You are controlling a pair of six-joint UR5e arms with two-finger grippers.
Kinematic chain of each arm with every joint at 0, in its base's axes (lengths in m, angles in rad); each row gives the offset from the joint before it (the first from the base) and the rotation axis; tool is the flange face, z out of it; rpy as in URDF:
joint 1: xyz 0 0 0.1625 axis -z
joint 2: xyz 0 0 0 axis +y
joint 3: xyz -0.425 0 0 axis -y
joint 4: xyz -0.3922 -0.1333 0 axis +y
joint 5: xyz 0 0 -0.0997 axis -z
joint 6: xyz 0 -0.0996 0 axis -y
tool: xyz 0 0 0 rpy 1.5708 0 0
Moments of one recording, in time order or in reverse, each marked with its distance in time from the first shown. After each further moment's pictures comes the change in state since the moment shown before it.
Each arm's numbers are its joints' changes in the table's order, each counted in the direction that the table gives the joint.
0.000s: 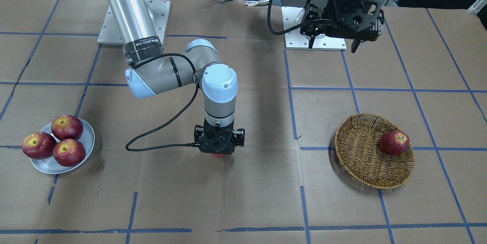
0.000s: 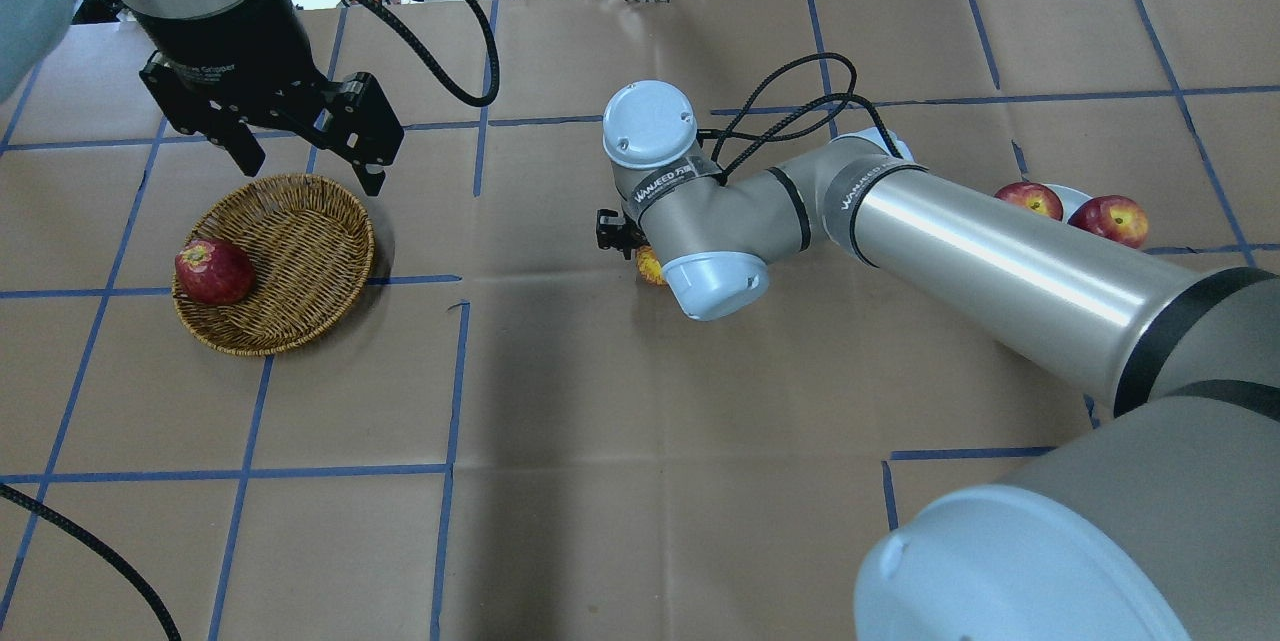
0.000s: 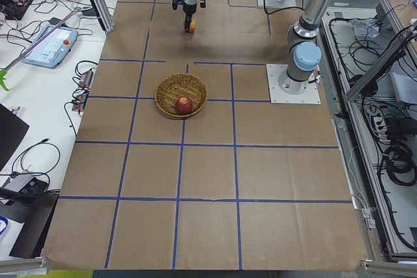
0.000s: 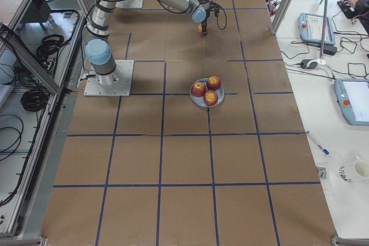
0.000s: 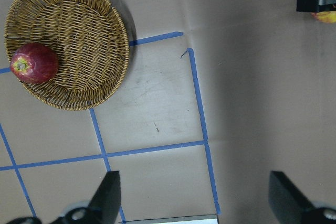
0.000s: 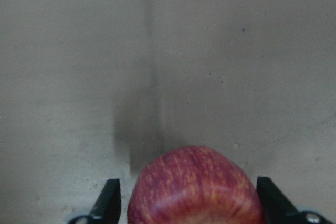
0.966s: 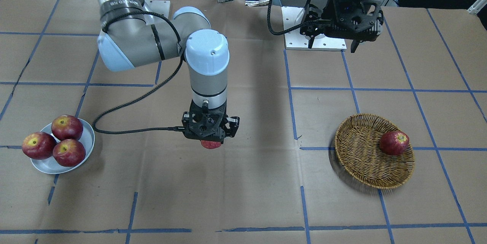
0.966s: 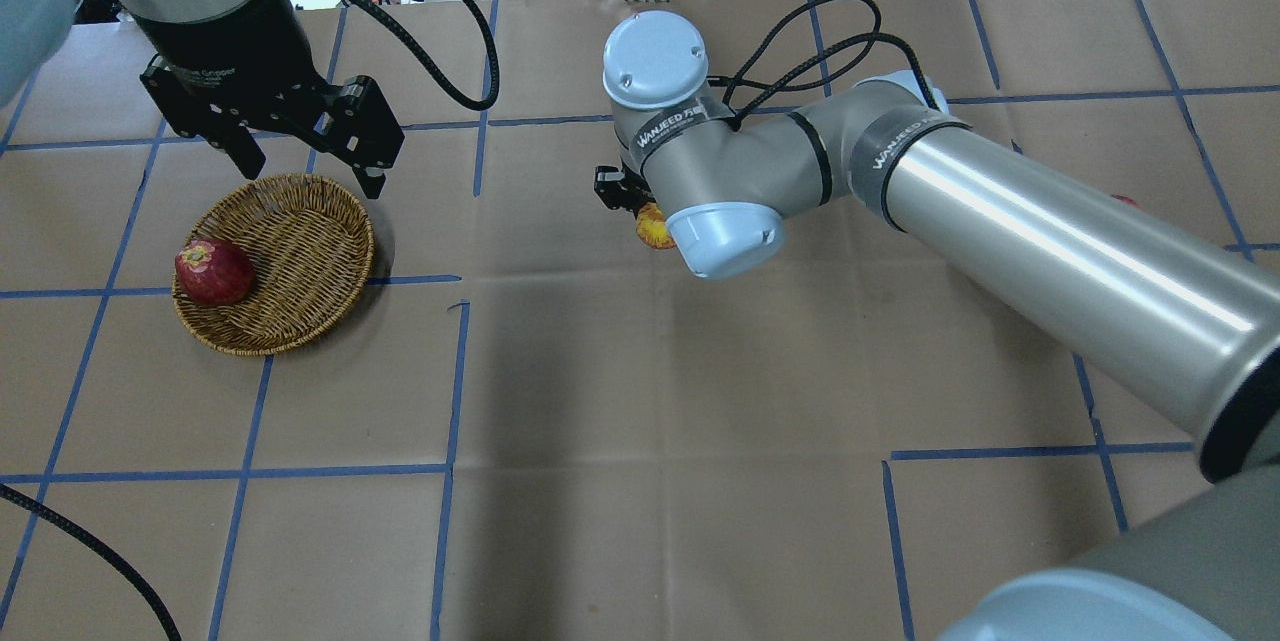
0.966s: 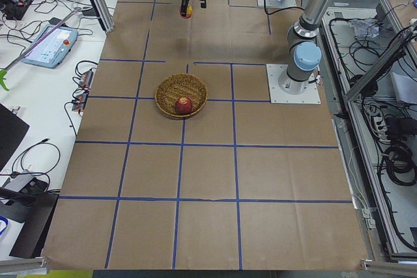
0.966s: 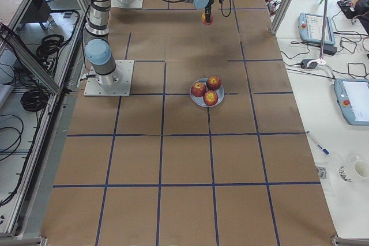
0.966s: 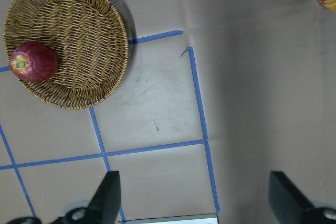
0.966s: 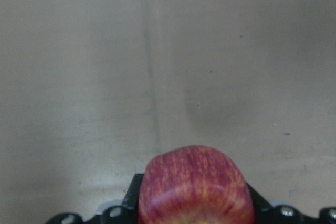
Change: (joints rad) left arm 0.000 -0.004 -0.007 0.000 -0.001 0.000; right arm 0.053 0.169 -0.093 -0.232 0.009 -0.020
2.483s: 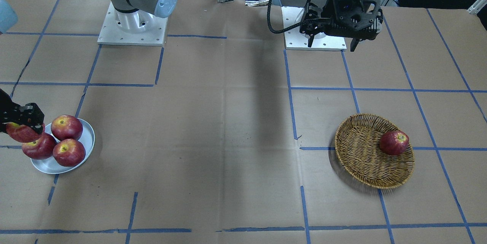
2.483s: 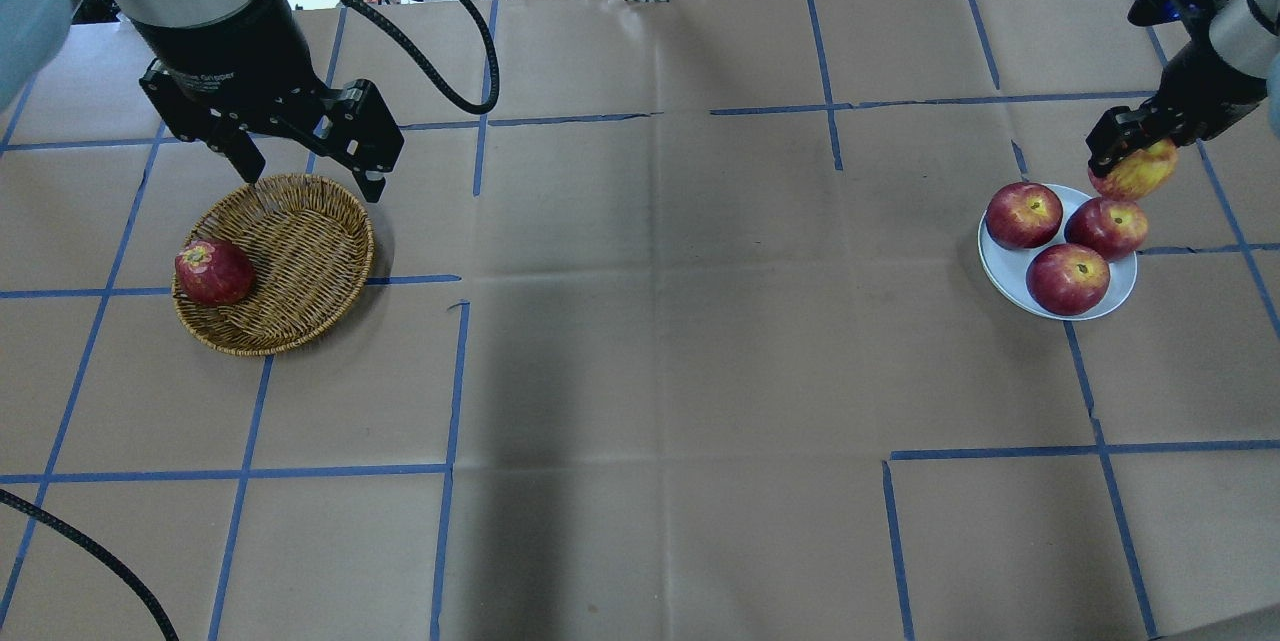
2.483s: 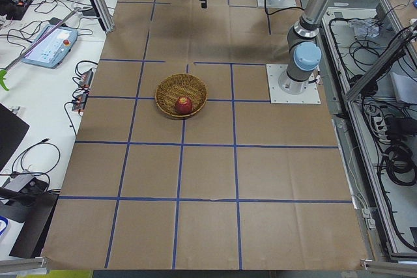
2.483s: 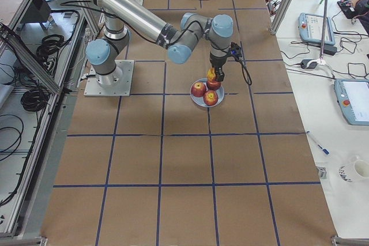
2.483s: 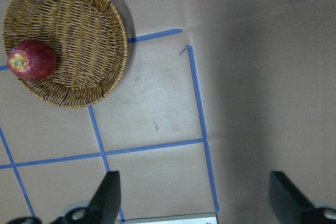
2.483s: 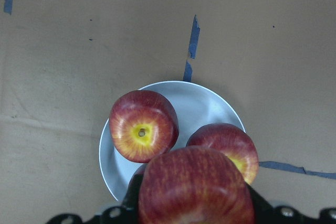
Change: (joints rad) left arm 0.000 -0.007 -0.008 0.000 -0.002 0.000; right arm 0.802 0.158 0.156 -0.107 0.112 -1.101
